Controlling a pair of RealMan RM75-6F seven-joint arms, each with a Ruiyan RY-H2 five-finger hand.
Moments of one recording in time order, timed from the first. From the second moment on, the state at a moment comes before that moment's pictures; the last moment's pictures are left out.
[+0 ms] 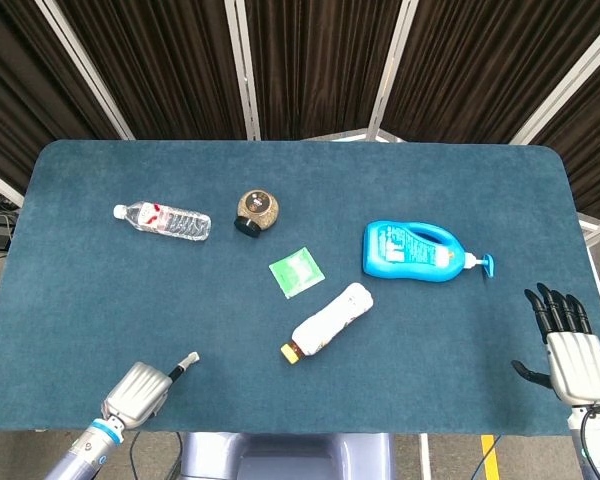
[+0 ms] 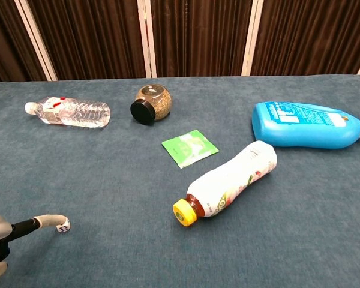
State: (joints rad) left arm -0.28 -1.38 0.15 -1.76 1.41 1.03 0.71; right arm 0.08 -1.14 0.06 -1.60 -1.50 1.47 -0.09
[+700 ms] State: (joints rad) left arm -0.25 -1.33 0.22 -1.75 1.49 1.10 0.64; right arm 0.07 -1.14 0.05 -1.60 -1.51 1.48 -0.08
